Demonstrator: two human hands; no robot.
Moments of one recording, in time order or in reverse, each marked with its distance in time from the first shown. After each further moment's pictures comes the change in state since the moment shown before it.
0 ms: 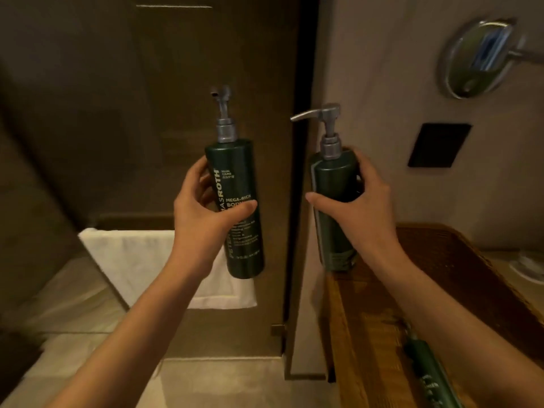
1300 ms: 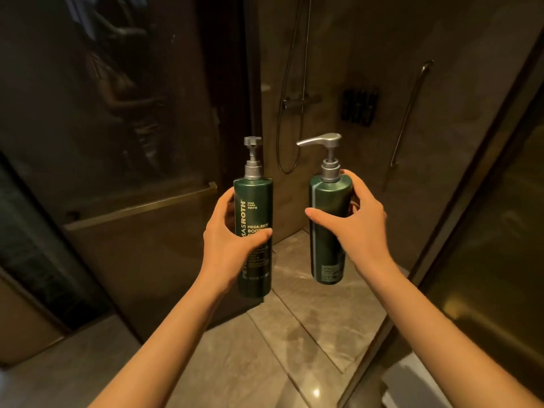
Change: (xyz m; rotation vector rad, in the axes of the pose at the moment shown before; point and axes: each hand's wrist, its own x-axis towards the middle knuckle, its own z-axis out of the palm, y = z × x) left_hand 0.120 -0.108 -0.648 0.527 0.772 -0.086; right_hand 0.000 -0.241 0.744 0.562 -0.809 -0.202
